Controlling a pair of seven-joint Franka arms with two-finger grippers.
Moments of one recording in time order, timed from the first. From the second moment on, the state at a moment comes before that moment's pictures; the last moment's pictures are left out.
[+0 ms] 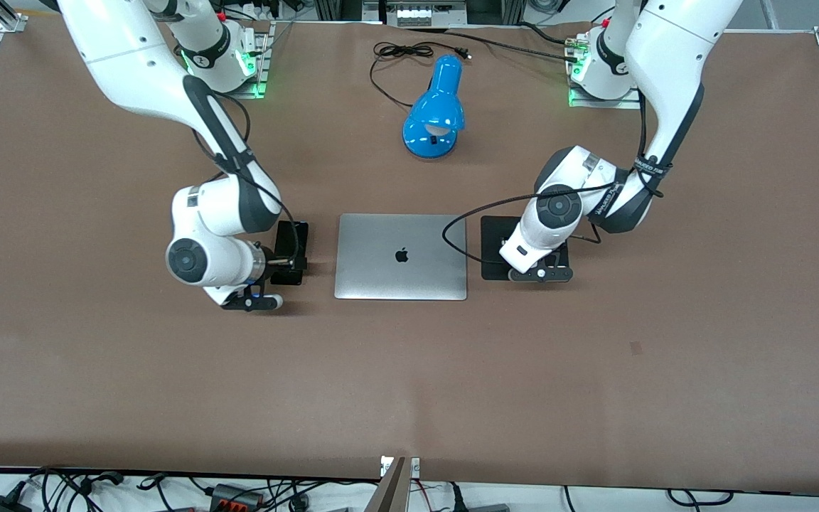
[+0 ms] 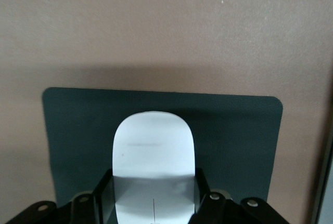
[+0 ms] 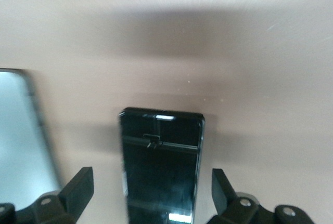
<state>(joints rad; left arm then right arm) -0.18 0.54 -0.28 -1.97 0.20 2.34 -0.63 0.27 0.63 0.03 -1.65 0.23 2.04 0.17</state>
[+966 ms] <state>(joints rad) -0.09 0.46 -0.27 -1.74 0.21 1.96 -0.55 0.10 0.25 -0.01 -1.51 0.04 1.51 0.17</state>
